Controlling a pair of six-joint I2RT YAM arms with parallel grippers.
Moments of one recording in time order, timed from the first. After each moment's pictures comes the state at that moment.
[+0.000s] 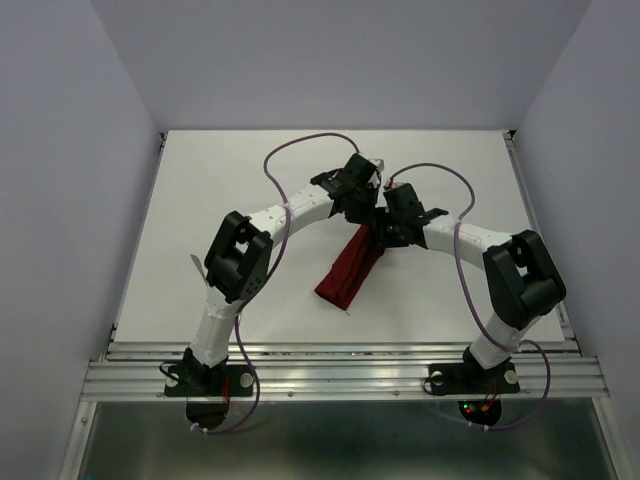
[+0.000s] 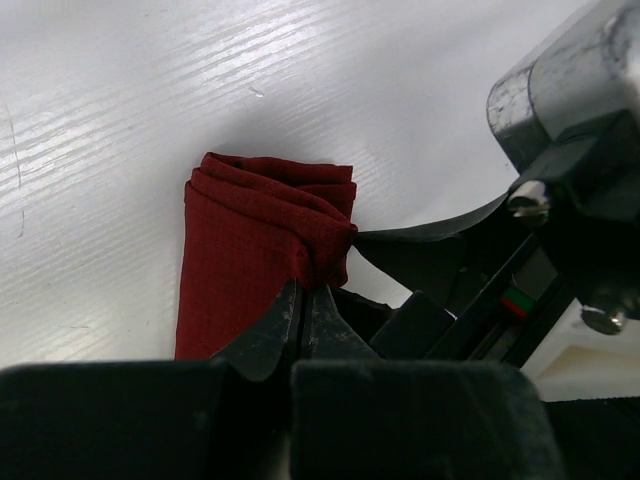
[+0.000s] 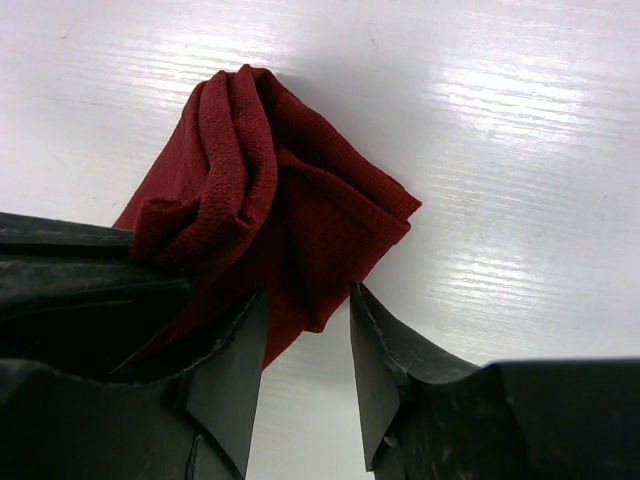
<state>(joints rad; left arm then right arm) -0.76 2.13 1.80 -0.55 0.14 -0.49 0.47 1.69 1.03 -0.27 0.07 0.38</state>
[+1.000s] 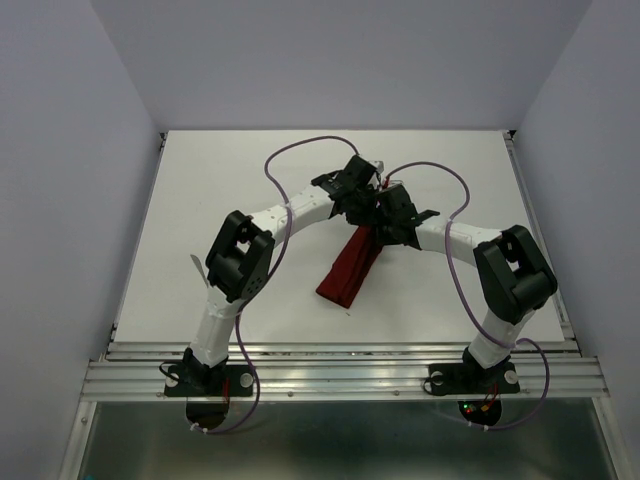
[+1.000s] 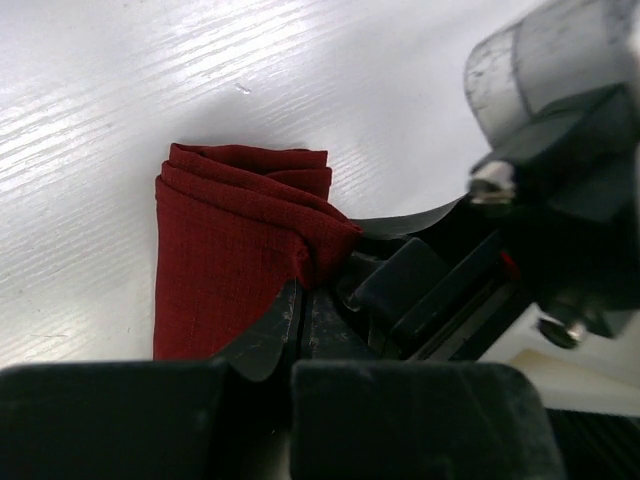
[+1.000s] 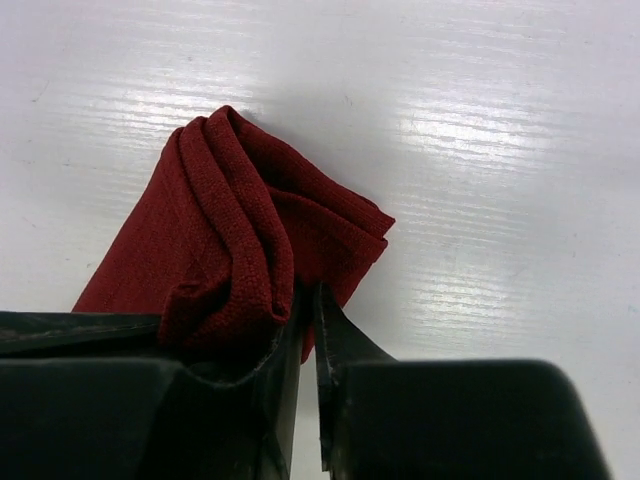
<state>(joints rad) -0.75 2.14 1.79 -0.53 0.17 -0.52 0.51 1.75 1.04 -0.19 0.21 0.38</state>
